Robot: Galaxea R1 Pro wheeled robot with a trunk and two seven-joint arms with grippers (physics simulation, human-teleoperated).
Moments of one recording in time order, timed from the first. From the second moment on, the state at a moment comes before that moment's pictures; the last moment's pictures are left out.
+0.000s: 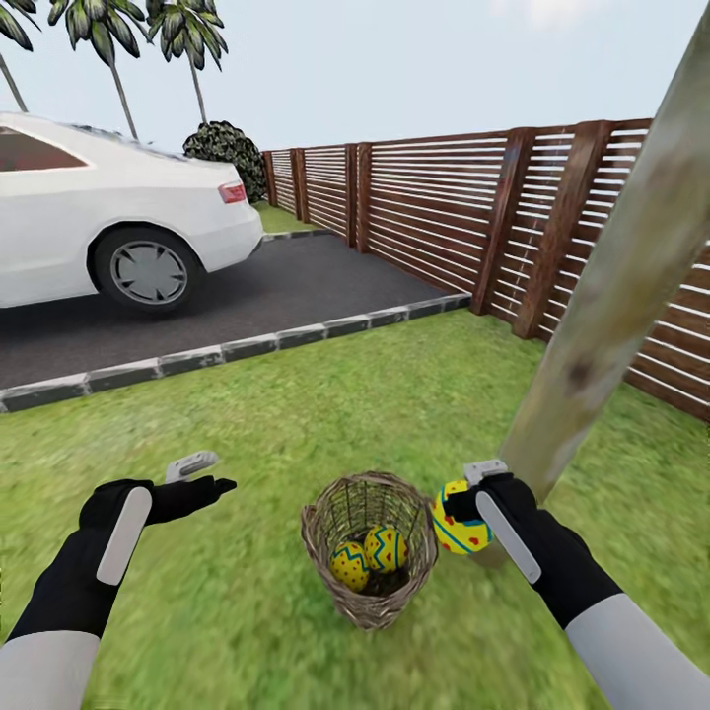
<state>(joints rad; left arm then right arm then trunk) -0.56 0.15 0.14 -1.26 0.48 1.00 0.05 -0.66 -0.17 0.39 -1.15 -0.48 0.99 -0.36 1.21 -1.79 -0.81</state>
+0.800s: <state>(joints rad) -0.56 0.13 0.12 -1.27 0.49 1.00 0.05 -0.65 -0.16 0.39 -0.89 -0.48 0.80 -0.37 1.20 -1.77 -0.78</state>
